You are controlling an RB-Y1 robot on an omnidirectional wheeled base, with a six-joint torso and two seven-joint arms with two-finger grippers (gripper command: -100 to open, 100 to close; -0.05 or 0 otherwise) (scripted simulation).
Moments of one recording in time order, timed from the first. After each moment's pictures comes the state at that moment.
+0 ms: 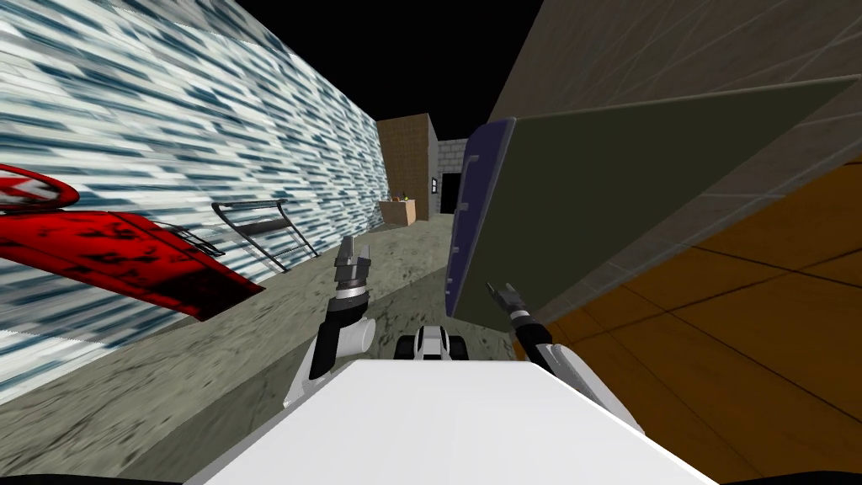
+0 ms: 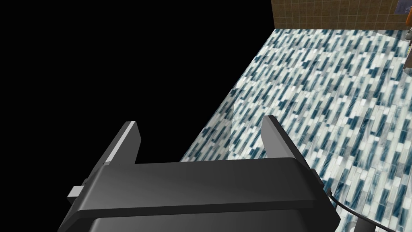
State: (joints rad) left arm 0.46 -0.03 -0.03 -2.33 -0.03 -0.42 -0.10; right arm 0.57 -0.36 -0.05 -2.02 0.93 -0.02 0.29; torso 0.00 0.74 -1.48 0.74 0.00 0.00
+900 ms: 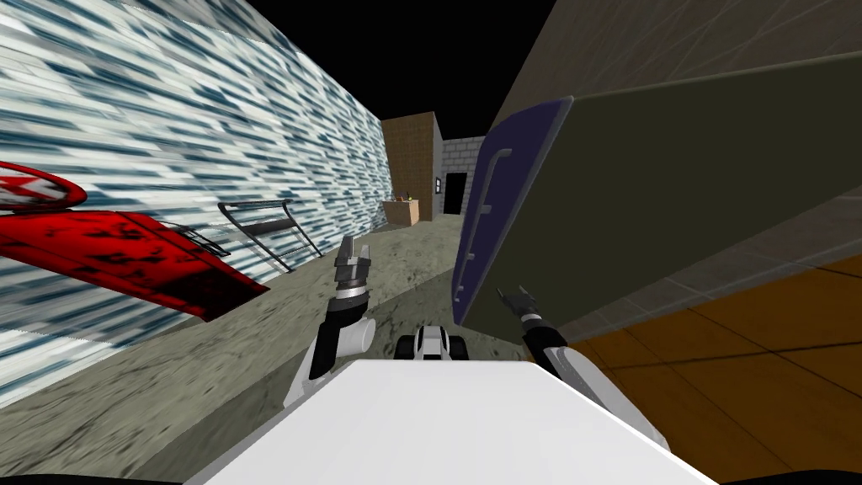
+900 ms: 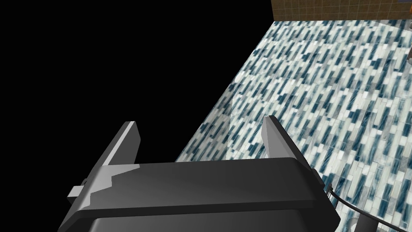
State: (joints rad) left arm 0.46 -0.03 -0.03 -2.33 -0.03 -0.42 -0.10; right arm 0.59 -0.44 -0.08 -1.98 1.18 0.08 0.34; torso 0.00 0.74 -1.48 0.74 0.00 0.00
